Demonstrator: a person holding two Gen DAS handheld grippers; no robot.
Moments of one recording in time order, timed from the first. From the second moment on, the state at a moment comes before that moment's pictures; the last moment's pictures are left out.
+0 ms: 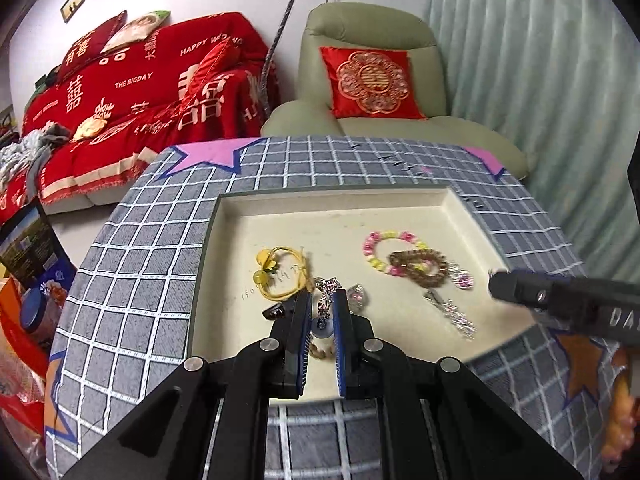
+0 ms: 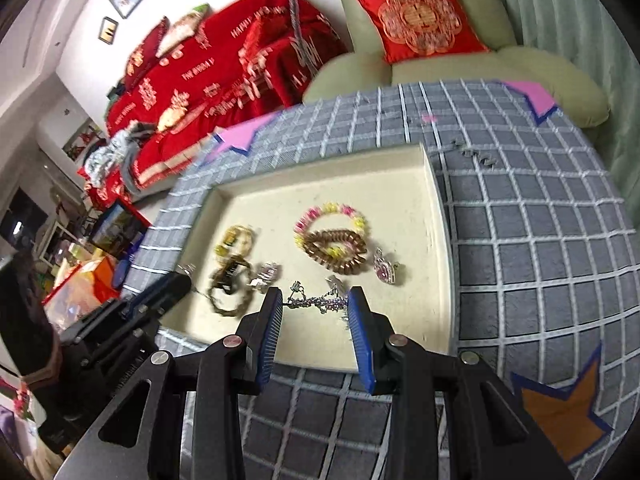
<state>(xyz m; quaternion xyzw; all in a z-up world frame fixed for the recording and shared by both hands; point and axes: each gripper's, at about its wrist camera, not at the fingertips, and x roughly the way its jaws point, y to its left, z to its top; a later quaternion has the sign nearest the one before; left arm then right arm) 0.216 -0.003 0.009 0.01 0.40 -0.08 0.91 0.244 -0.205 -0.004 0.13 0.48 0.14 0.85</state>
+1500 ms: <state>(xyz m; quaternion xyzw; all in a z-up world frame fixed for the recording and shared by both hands) 0.145 0.001 0.005 0.02 0.35 -0.01 0.94 0.149 -0.200 -0.002 0.05 0.40 0.04 0.92</state>
